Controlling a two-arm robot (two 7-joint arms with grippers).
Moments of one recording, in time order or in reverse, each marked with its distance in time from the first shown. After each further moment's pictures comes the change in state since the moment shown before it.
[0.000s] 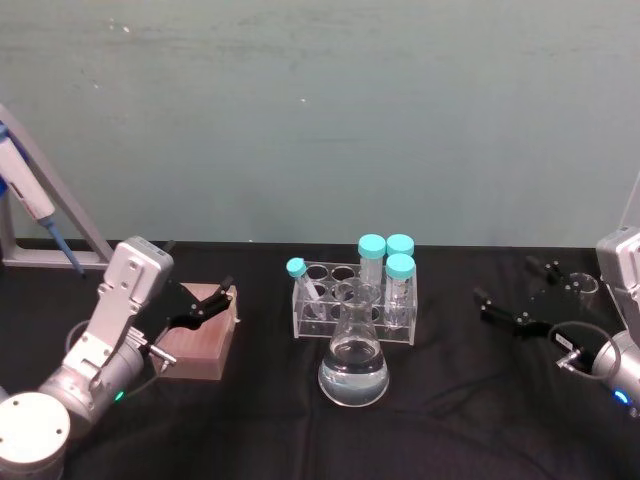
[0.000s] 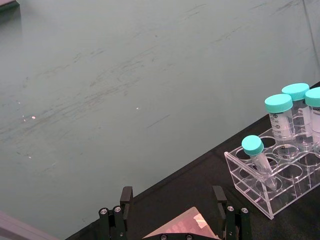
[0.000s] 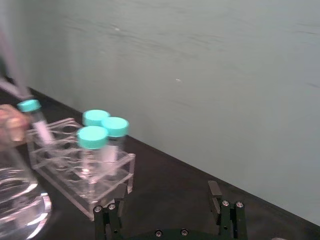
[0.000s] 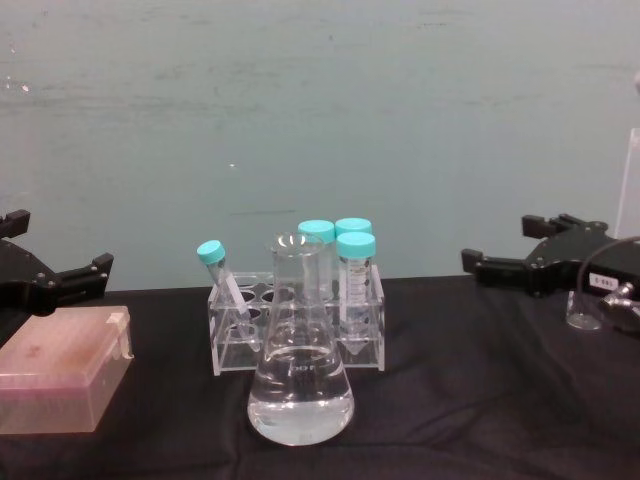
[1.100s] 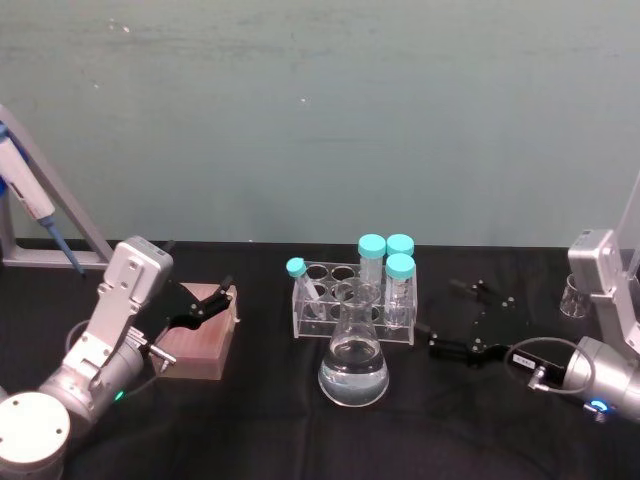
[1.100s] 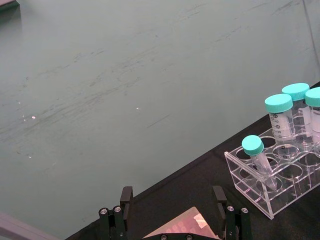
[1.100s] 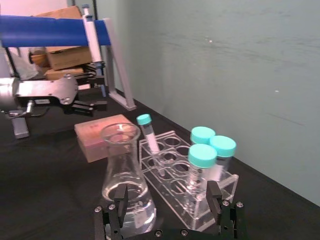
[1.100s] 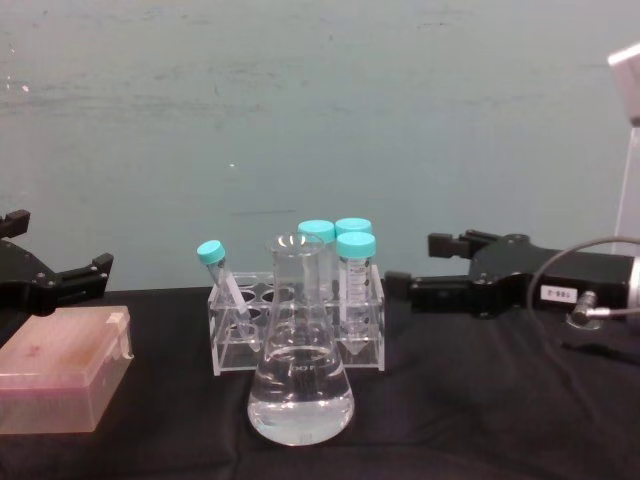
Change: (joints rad) left arm 0.000 0.000 0.000 0.000 0.000 0.000 0.000; right arm 0.062 0.053 -0.137 0.019 0.198 0.015 0.322
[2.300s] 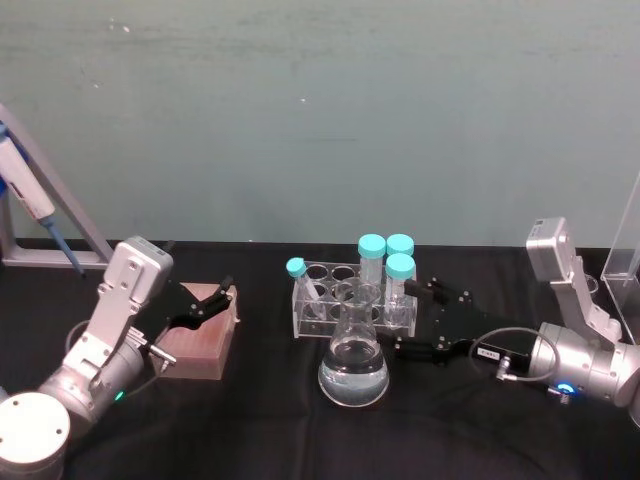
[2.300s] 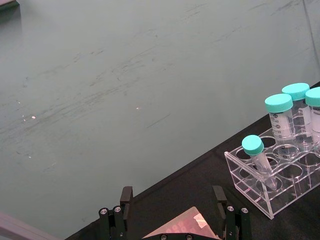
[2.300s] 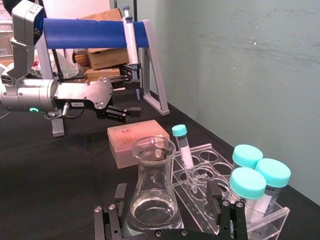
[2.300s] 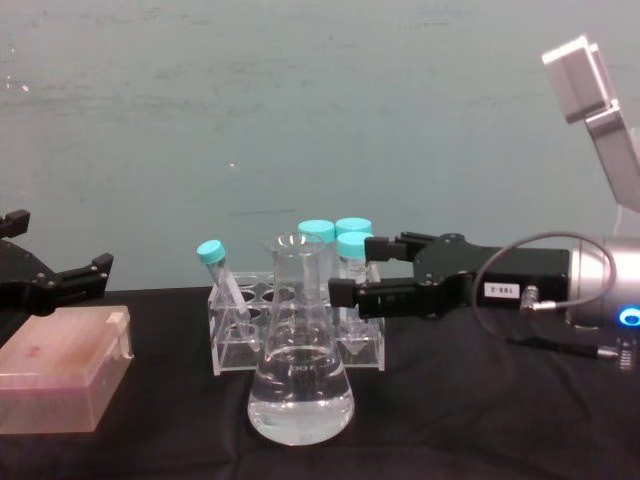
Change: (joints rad) left arm 0.000 0.000 0.000 0.000 0.000 0.000 0.000; right arm 0.147 -0.035 -0.136 0.174 0.069 -0.063 0.116
